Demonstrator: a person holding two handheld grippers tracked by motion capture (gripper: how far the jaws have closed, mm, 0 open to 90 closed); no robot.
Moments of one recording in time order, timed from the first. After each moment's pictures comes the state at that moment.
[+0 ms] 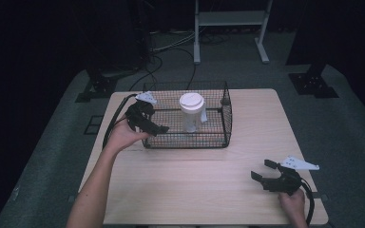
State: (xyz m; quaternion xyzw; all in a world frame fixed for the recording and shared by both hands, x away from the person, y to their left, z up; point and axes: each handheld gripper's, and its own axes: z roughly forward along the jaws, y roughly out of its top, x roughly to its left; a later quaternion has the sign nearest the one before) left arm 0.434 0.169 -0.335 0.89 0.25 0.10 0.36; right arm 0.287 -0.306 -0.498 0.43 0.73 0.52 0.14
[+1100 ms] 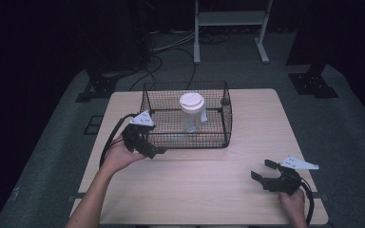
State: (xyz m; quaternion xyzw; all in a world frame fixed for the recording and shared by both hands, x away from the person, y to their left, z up) left arm 0.378 0.174 -0.357 0.89 0.21 0.10 0.39; right arm 0.288 -0.305 -0.498 0.43 0.73 0.51 0.14
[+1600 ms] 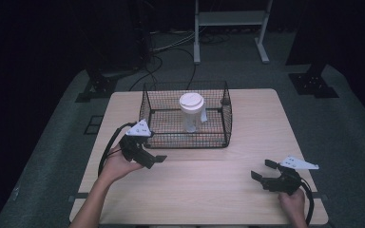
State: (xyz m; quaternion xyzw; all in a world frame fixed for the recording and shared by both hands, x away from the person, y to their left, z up) left arm 0.355 0.179 -0.368 0.89 0.20 0.11 0.40; right arm 0.288 -0.305 -0.498 0.43 0.73 0.51 0.15
